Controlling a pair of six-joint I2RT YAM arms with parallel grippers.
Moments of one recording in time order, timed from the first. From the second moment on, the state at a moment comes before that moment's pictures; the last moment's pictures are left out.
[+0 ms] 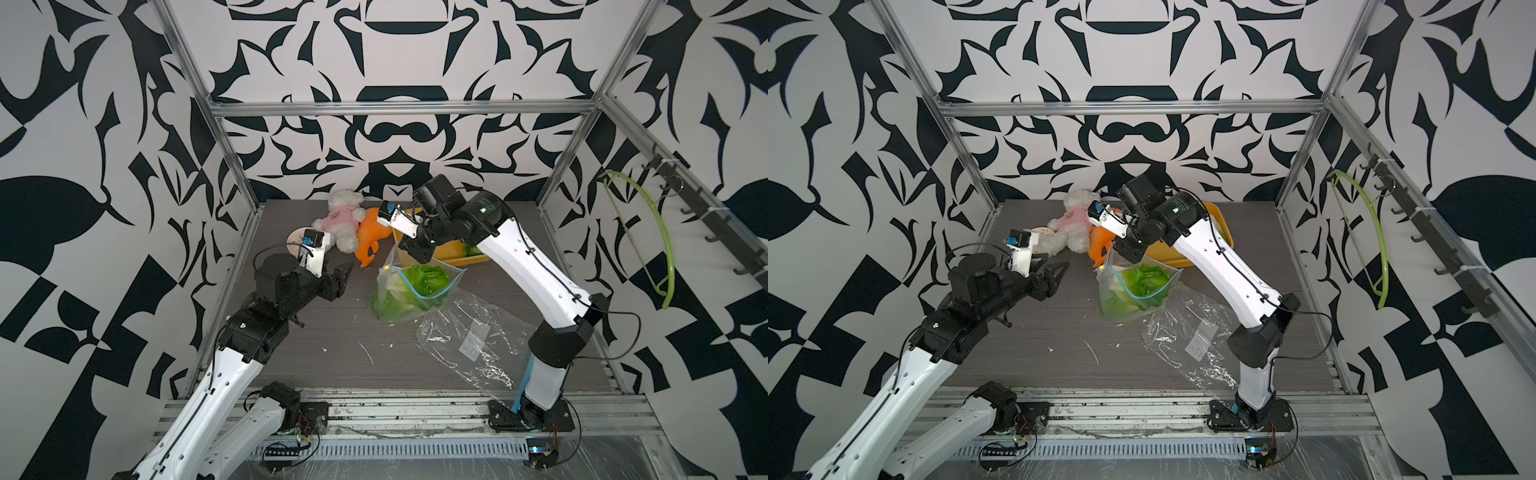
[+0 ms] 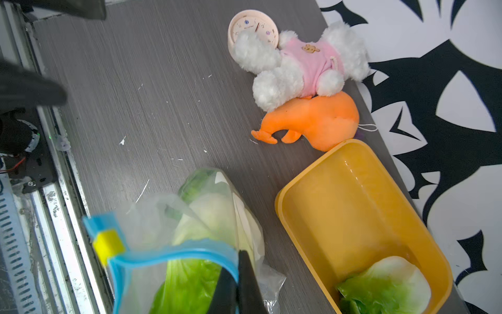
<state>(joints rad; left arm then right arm) -0.45 0.79 0.88 -0.42 0.20 -0.09 0.76 1.85 2.20 -1.27 -0.14 -0.39</state>
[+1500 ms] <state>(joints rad) -0.47 1.03 0.74 0.02 0.54 0.13 0.74 1.78 2.08 -1.17 -0.22 -0.38</state>
